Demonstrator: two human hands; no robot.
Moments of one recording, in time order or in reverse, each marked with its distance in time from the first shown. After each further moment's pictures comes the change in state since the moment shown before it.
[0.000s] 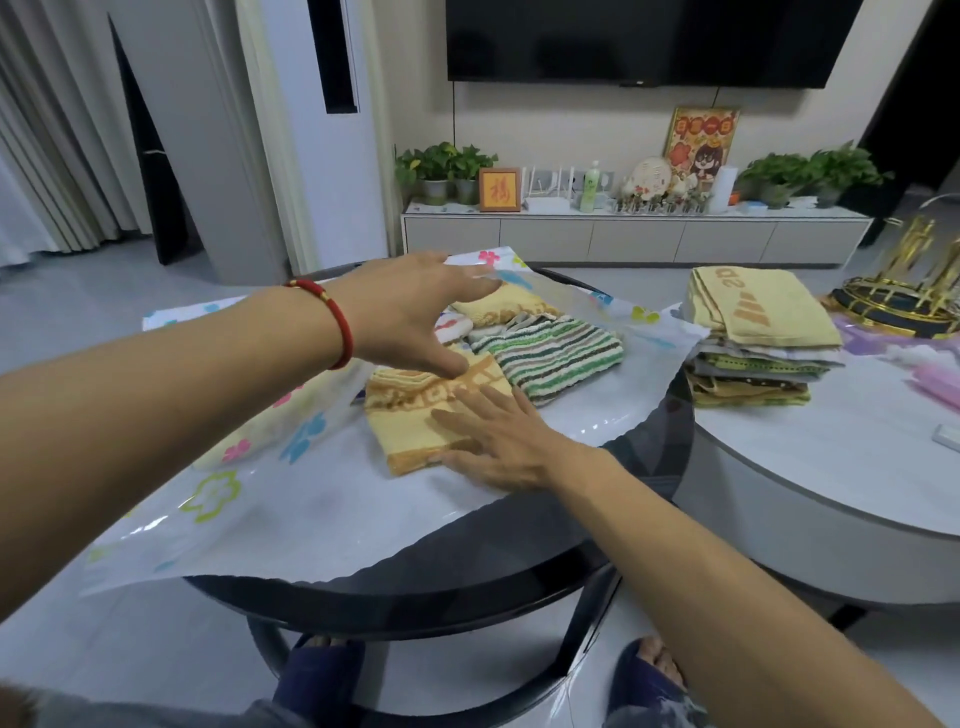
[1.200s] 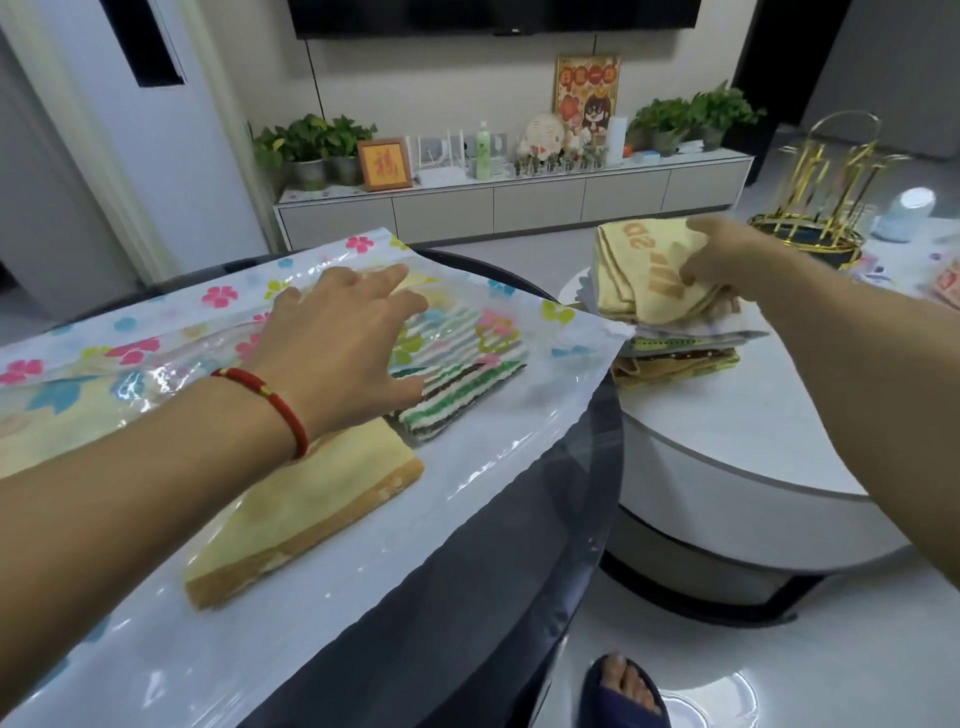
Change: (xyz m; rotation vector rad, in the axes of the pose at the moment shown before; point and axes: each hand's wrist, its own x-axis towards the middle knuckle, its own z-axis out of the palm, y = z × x) left_hand 0.115 0.045 0.074 0.050 0.064 -0.102; right_hand -0.087 0.326 -0.136 0.409 0.451 1.115
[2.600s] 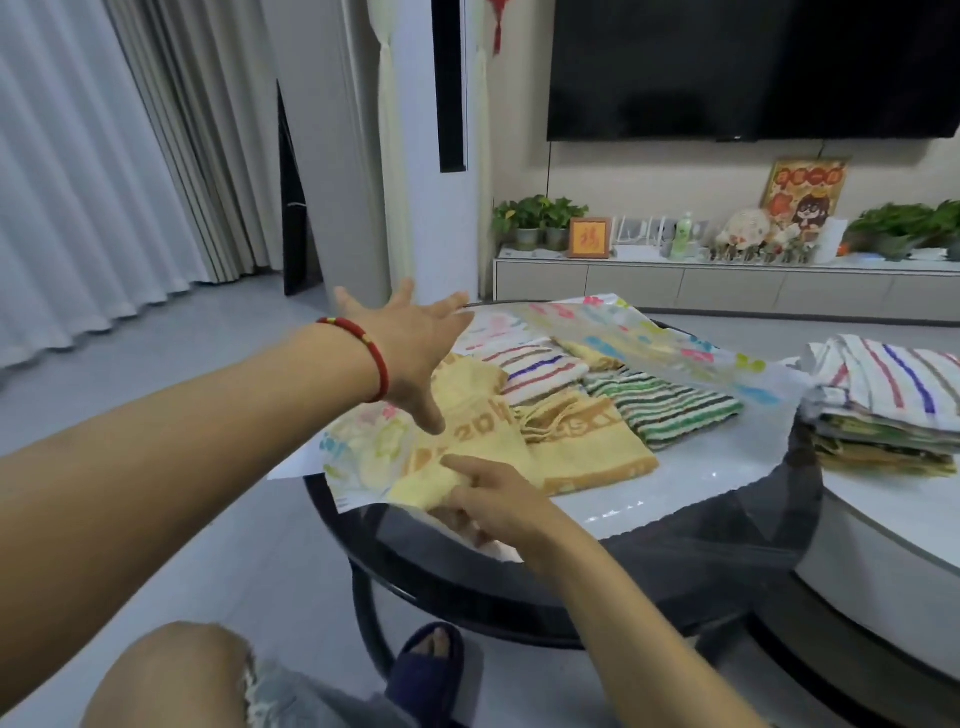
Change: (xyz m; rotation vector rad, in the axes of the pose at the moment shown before) left_hand -0.215 -0.137 -0.118 0.139 -0.381 -0.321; right_hand -0.449 -0.203 0.200 0.530 -0.952 -0.460
